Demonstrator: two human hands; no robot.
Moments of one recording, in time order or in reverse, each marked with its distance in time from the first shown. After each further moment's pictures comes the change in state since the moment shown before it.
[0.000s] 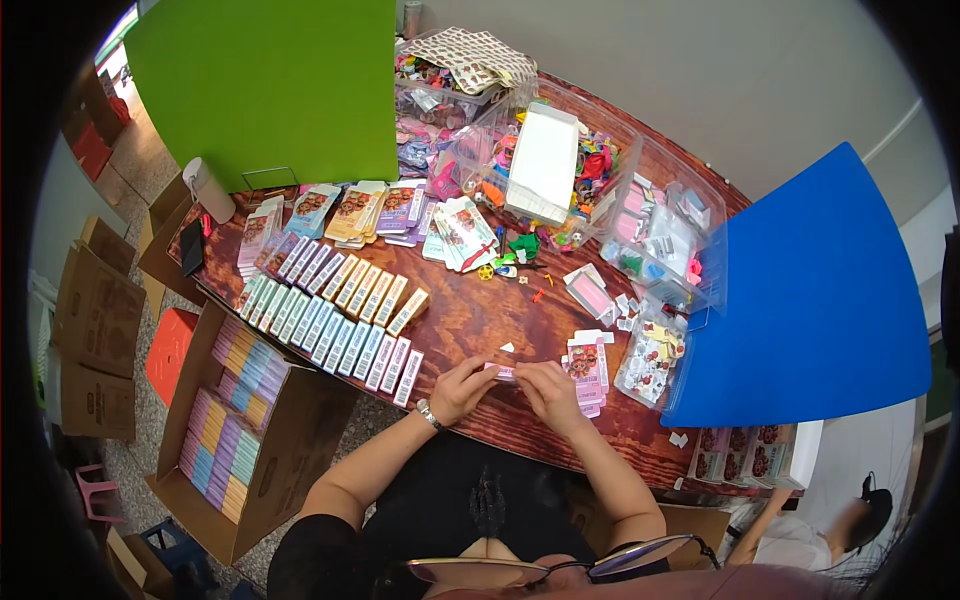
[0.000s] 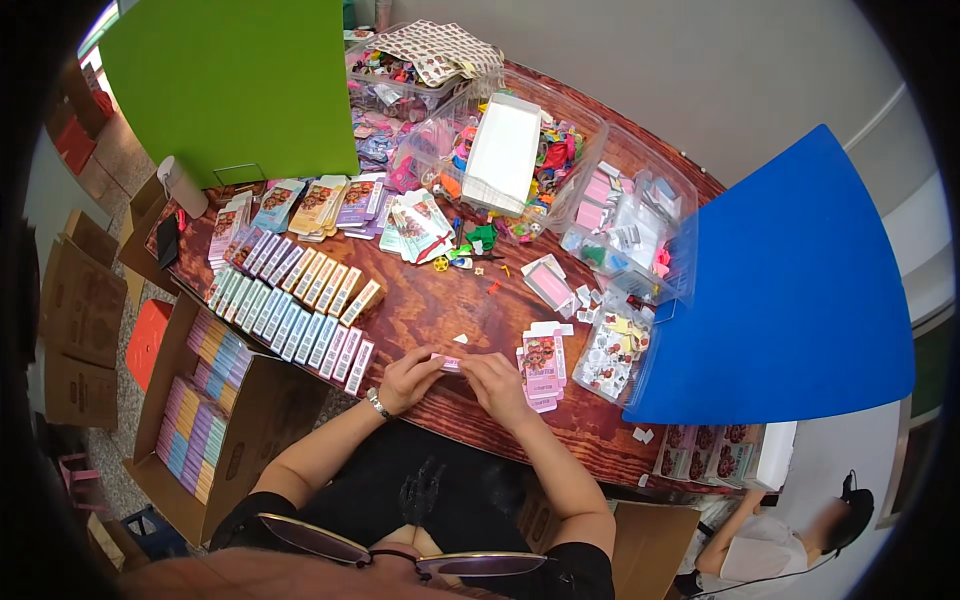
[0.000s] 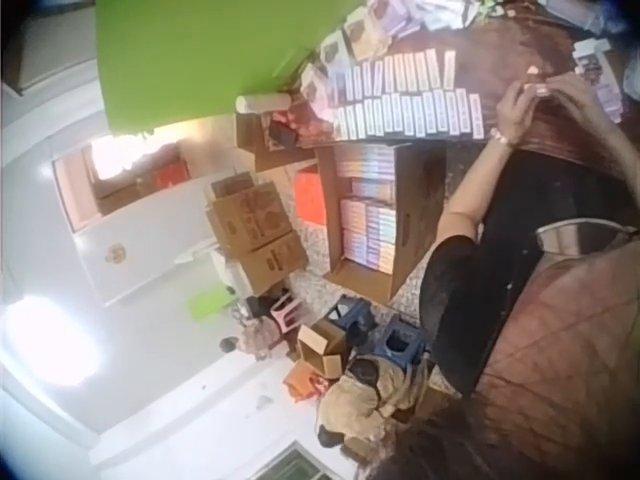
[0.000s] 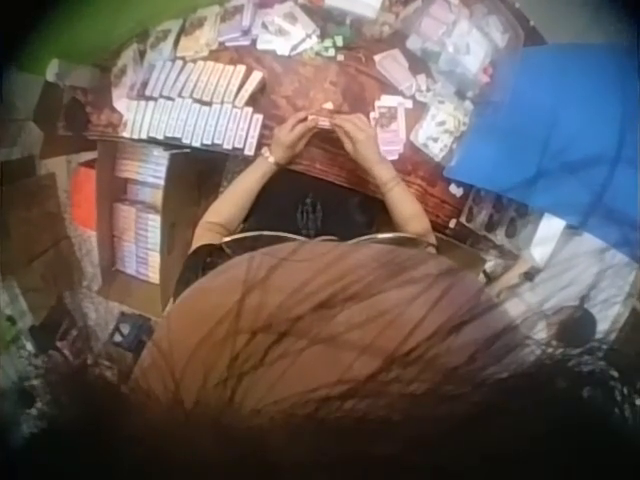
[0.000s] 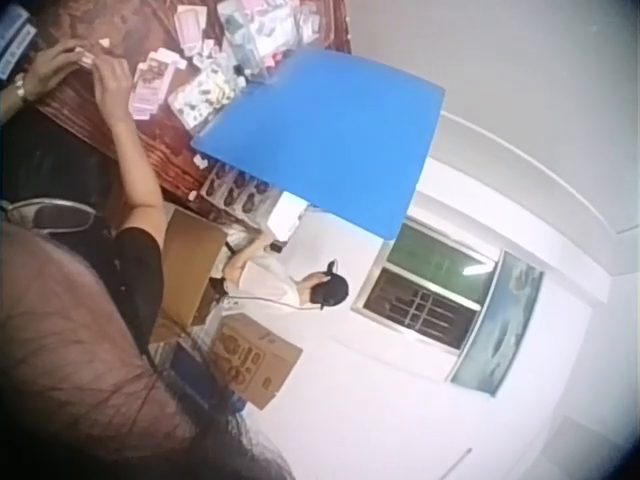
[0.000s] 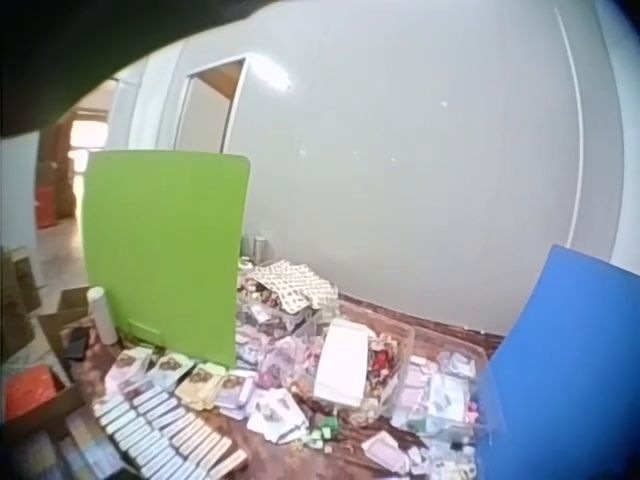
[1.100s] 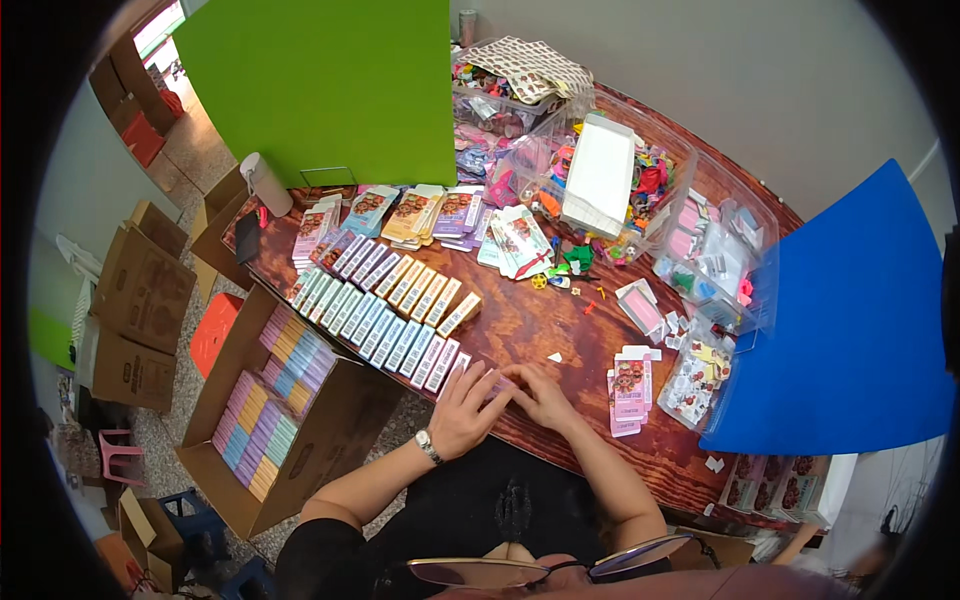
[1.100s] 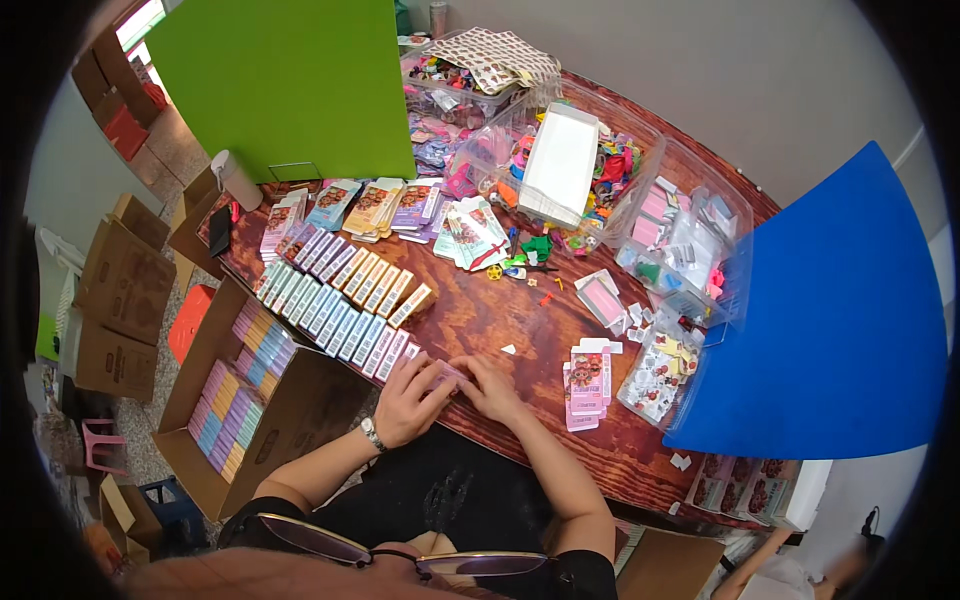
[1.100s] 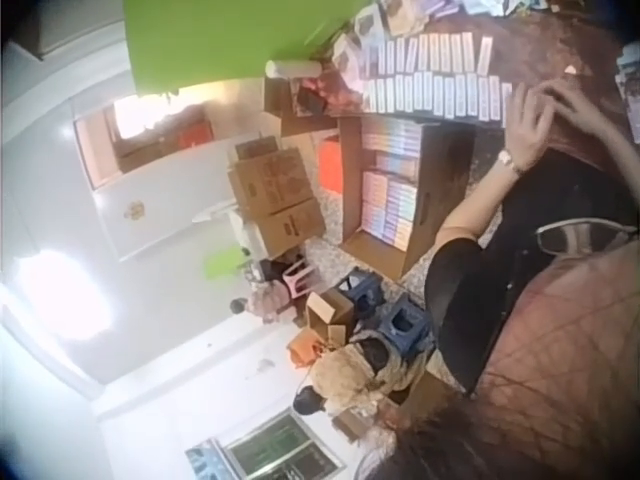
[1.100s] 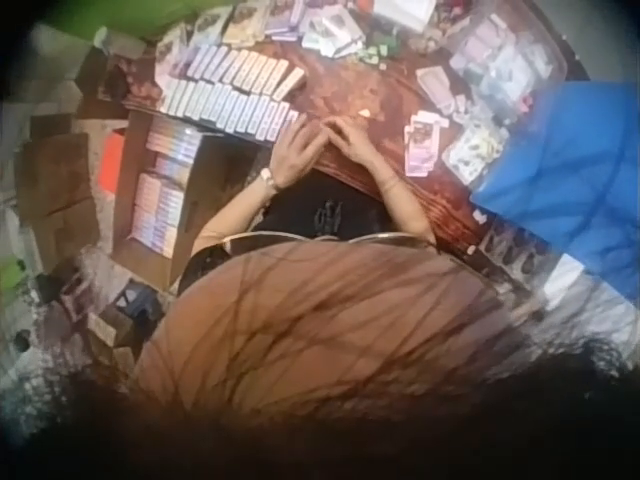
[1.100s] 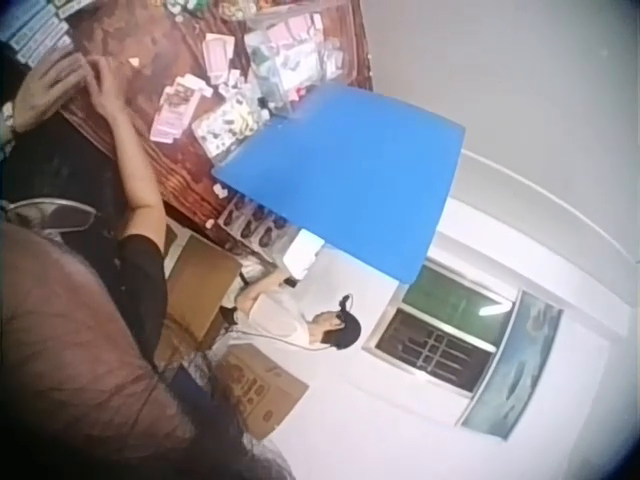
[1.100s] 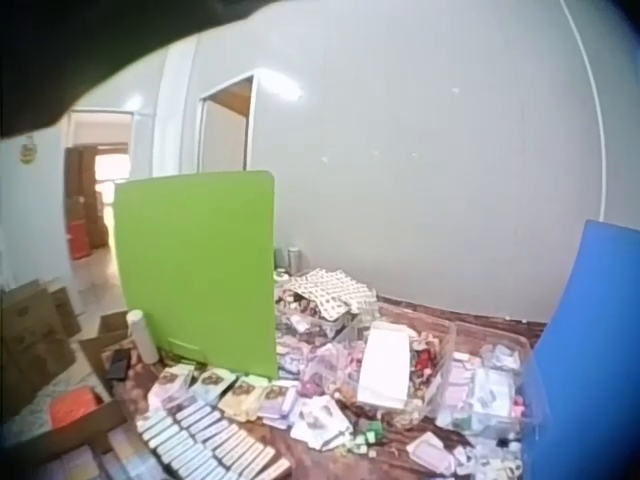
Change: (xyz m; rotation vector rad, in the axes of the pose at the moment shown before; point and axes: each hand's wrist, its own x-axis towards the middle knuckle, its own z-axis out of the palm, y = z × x) left_hand -0.007 0.055 -0.078 0.526 -0.211 0.042; right_hand 0.022 -0.004 0.069 0.458 -0.374 0.264
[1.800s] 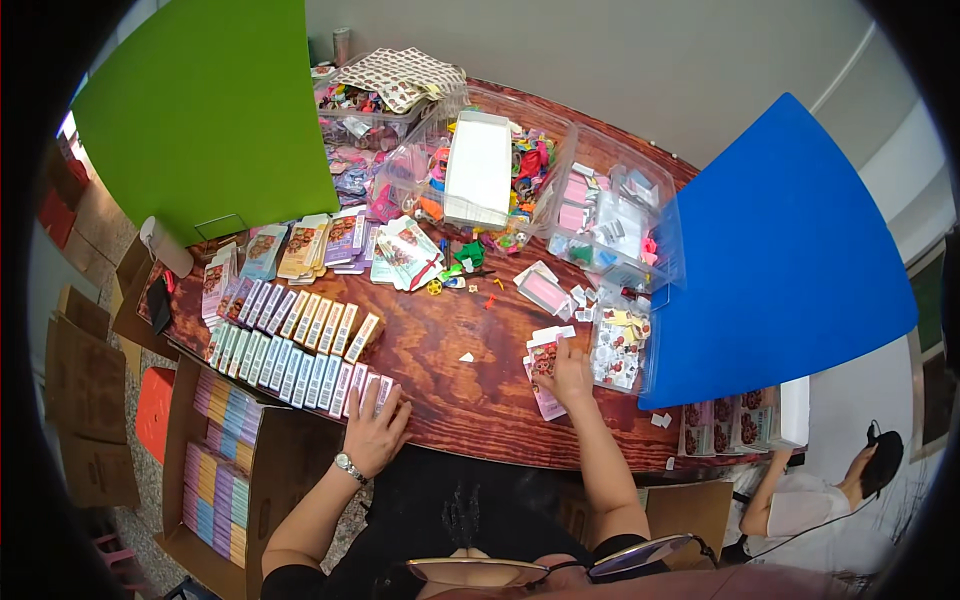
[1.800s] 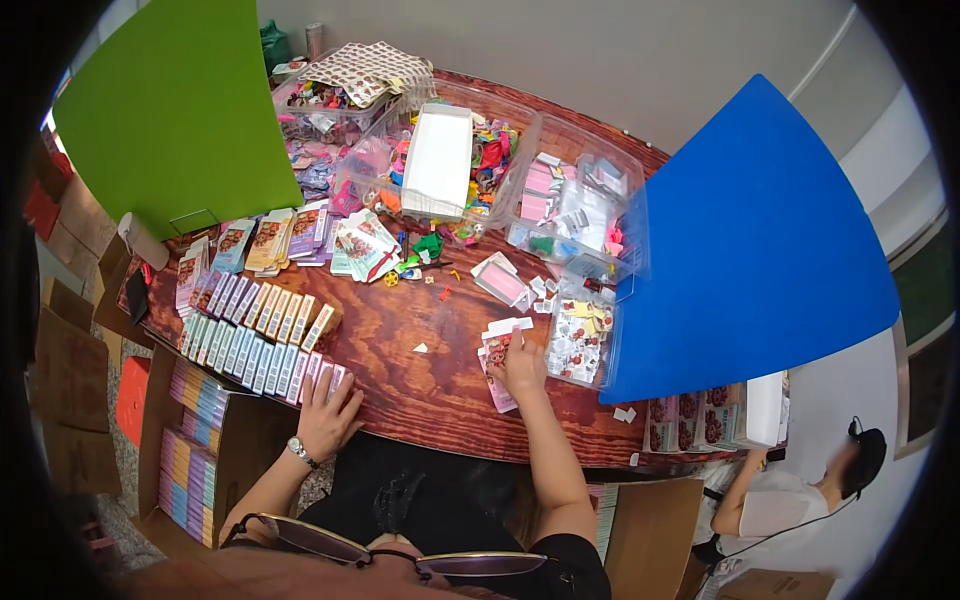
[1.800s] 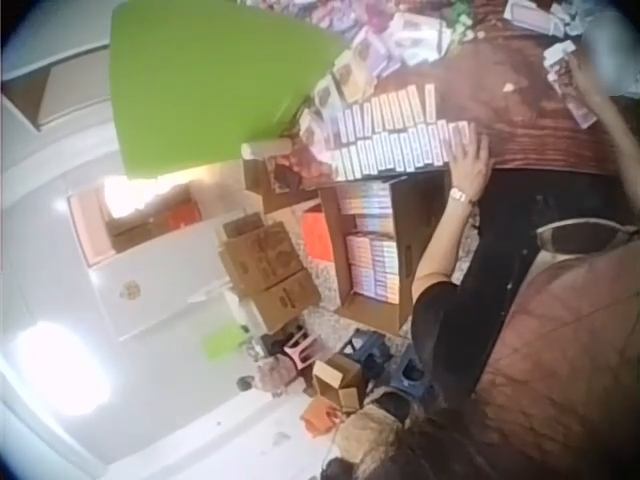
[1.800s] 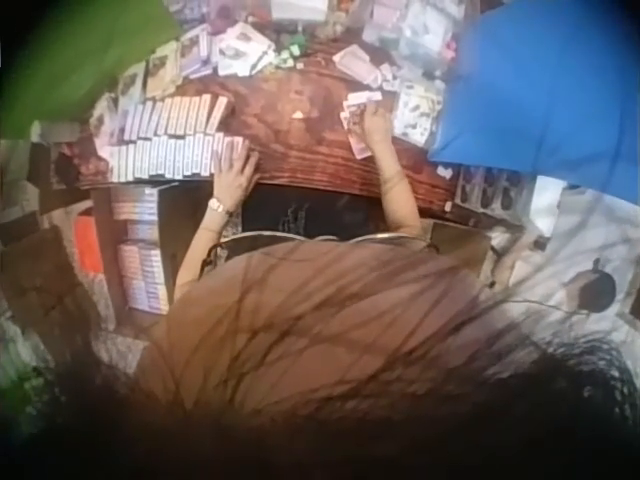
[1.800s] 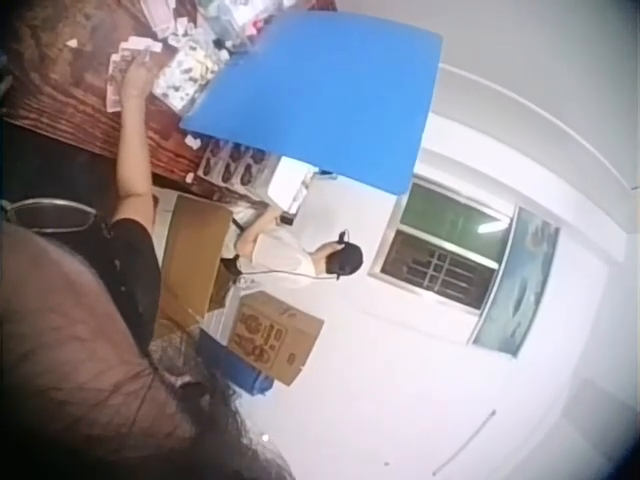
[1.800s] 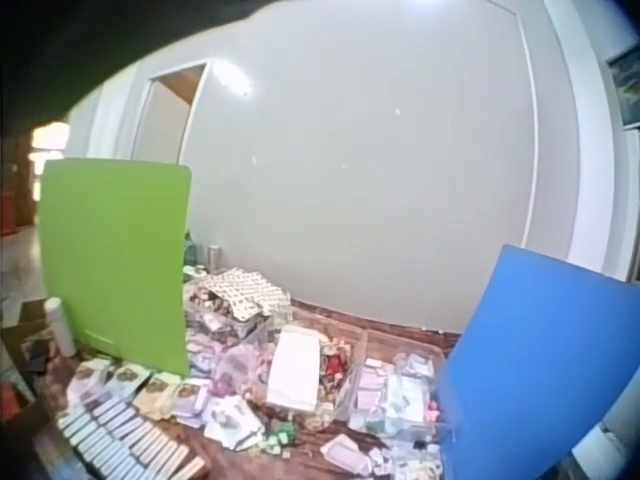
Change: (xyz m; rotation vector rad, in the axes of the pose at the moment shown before) left_hand -0.022 -0.030 0.005 0.152 -0.372 0.042; right_hand -0.088 0.072 -0.113 -0.887 0.382 0.723
